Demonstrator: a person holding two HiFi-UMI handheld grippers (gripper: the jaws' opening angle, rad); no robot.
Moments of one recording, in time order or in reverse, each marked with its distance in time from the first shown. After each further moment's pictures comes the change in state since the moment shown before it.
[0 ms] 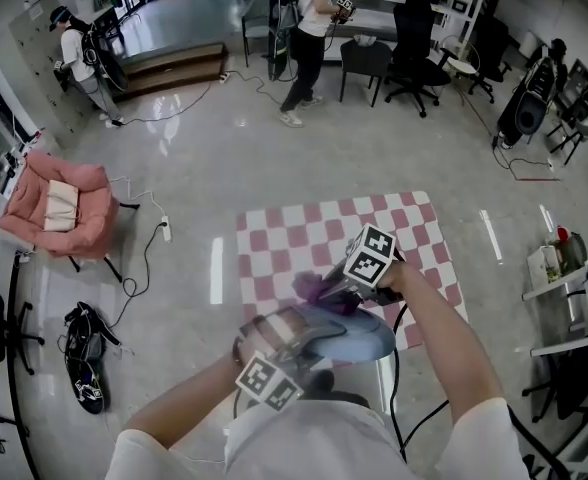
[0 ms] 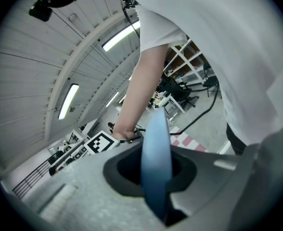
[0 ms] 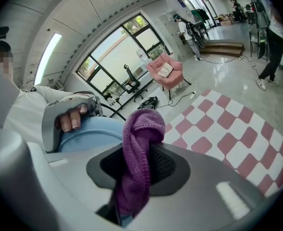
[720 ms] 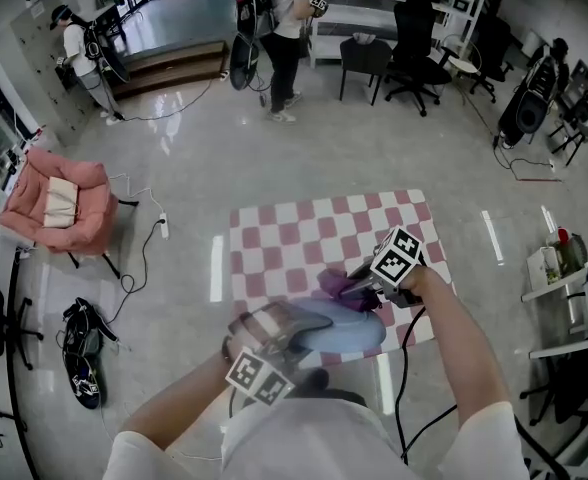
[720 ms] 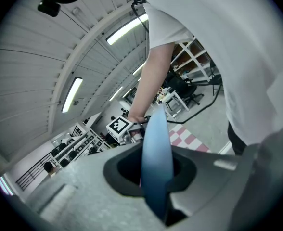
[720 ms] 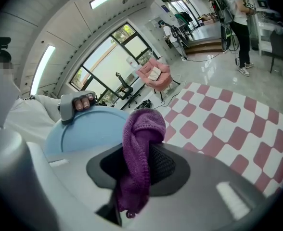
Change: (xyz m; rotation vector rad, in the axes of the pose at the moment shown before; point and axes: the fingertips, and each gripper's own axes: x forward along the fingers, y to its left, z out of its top) left arm 0.020 0.004 -0.007 -0.051 0.064 0.036; right arm -0.051 -0.028 -0.070 0.127 -0.089 -0.026
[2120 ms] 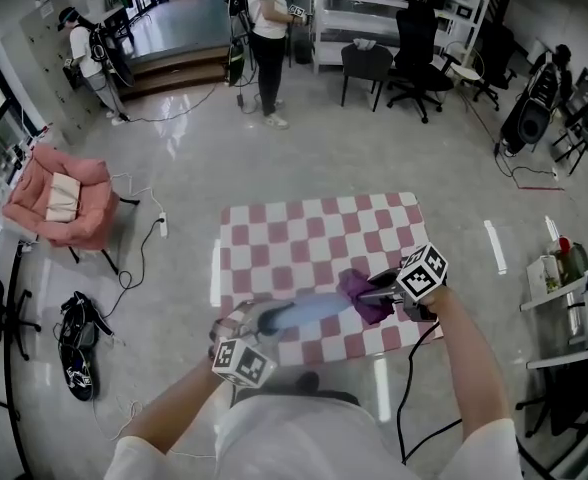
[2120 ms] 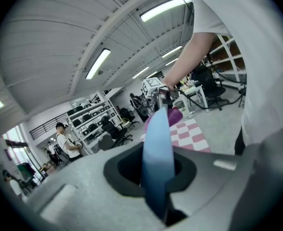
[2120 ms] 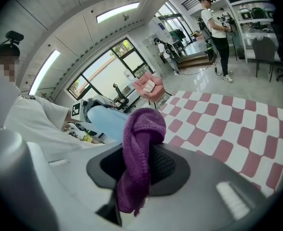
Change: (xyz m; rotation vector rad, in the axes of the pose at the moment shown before) left arm 0.031 -0.018 -0.045 -0.358 0.206 0.166; right arm -0.077 -0.008 -0.090 -0.006 -0.176 -0.073
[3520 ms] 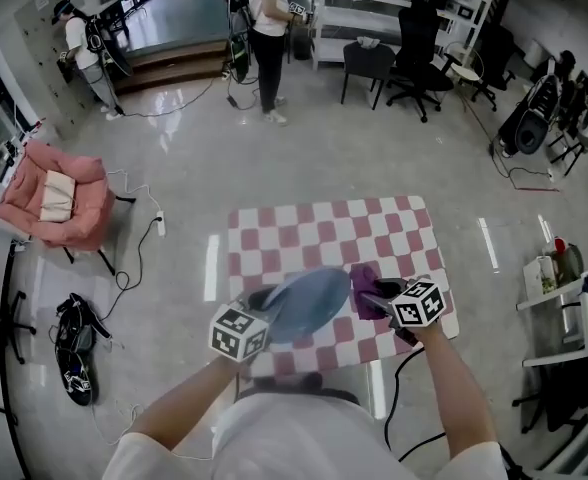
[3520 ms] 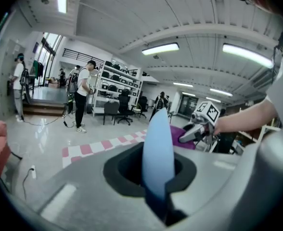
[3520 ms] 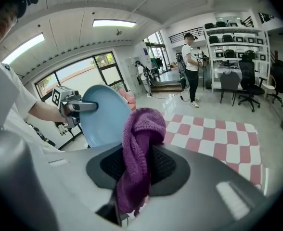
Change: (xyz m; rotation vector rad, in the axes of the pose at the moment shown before) left arm -0.008 0.093 -0.099 -0.853 -0.001 0.001; right arm 0.051 -0.041 0.048 -0.043 -0.260 -0.430
